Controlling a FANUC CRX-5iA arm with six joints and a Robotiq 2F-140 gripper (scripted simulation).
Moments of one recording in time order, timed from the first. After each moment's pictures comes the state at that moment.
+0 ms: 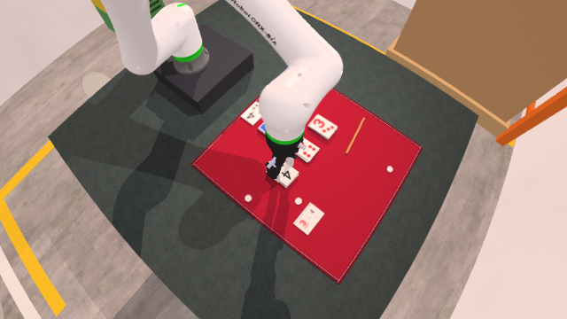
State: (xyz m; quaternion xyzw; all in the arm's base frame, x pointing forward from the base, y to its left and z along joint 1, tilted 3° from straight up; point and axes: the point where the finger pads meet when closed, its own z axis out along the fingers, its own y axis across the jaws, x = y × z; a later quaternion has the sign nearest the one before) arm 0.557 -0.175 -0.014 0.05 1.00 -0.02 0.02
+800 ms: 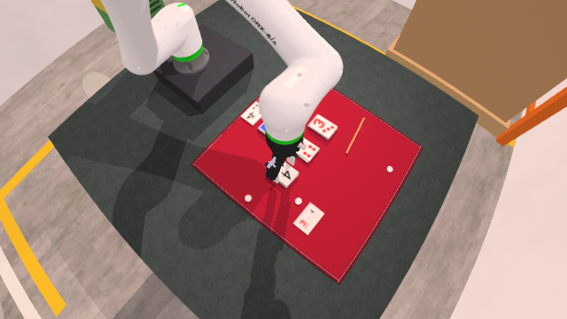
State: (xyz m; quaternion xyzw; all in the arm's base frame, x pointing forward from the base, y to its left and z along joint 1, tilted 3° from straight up) arm 0.557 -0.175 -0.014 0.05 1.00 -0.02 0.02
